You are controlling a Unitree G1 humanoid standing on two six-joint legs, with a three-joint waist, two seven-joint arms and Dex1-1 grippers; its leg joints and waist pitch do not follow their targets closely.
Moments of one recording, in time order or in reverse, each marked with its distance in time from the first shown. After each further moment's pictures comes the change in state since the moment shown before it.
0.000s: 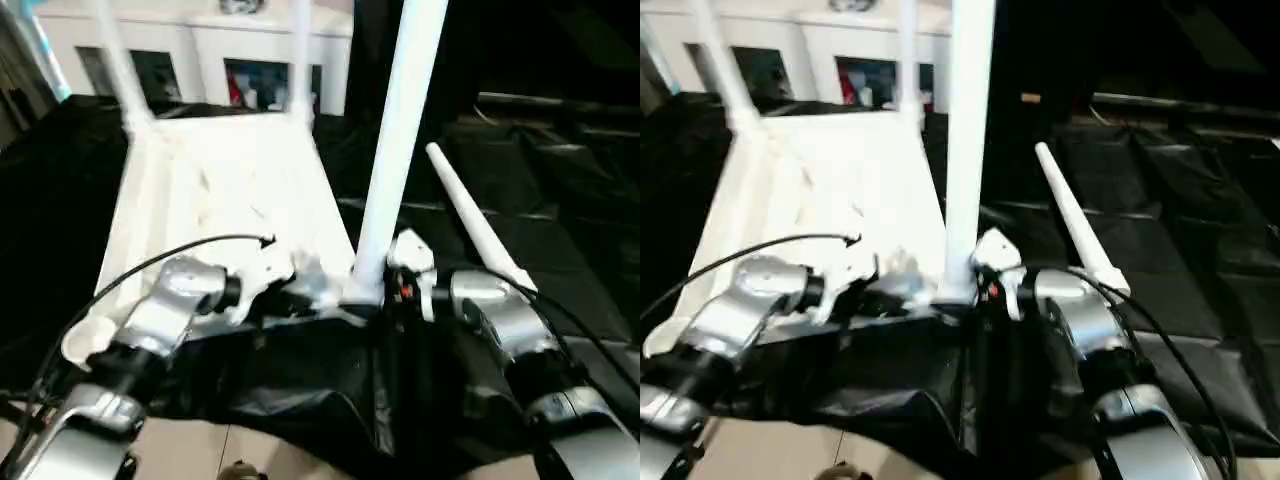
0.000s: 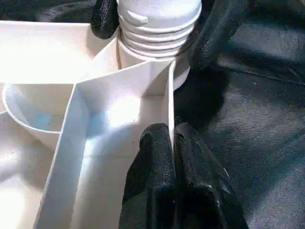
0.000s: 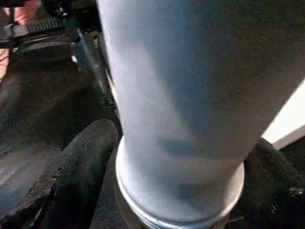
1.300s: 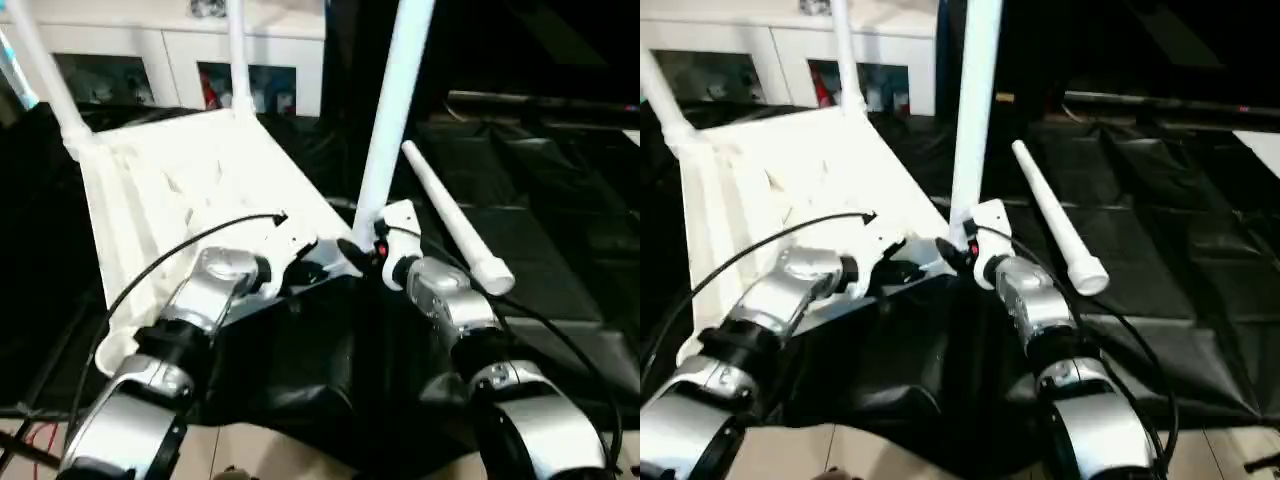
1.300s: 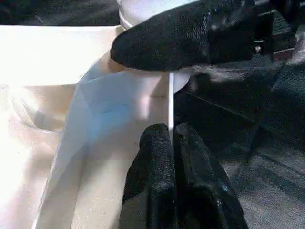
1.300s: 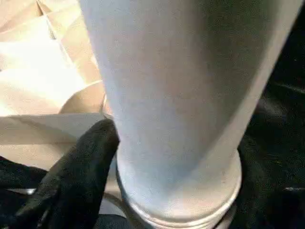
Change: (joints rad) left arm -0.163 -0.192 0.059 0.237 0.061 0.099 0.397; right arm -0.180 0.273 -0.215 0.323 -0.007 0.014 -0.733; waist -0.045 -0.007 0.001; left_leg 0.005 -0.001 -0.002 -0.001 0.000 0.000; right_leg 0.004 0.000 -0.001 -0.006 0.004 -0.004
